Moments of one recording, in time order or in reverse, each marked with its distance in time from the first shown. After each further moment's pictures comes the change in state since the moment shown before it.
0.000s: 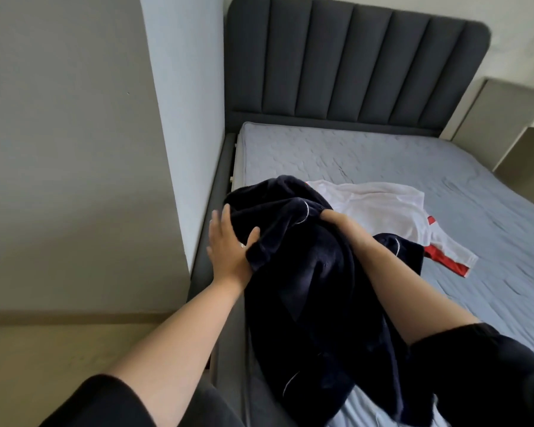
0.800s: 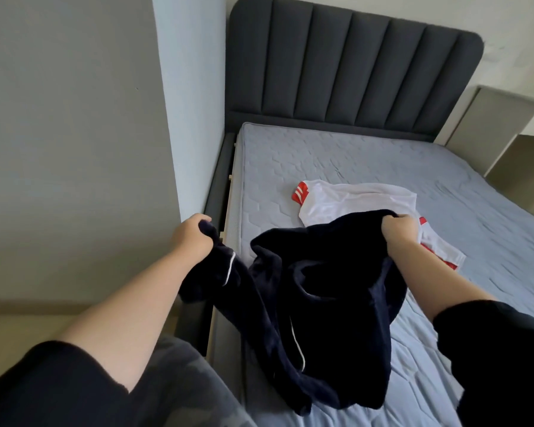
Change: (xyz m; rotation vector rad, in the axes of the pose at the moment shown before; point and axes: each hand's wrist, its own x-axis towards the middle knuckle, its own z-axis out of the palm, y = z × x) left_hand 0.035 -0.034 -0.059 0.300 -0.095 -0.239; right_hand 0.009 0.022 -0.091 -0.262 0.872 -0.047
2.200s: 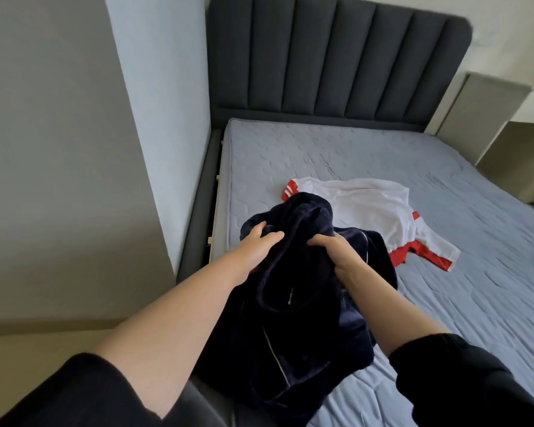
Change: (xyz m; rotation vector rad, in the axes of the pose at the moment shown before) left_hand -0.030 0.087 0.073 -0.420 -0.721 -0.113; right_hand -0.054 0.008 0.051 0.439 -0.689 0.181
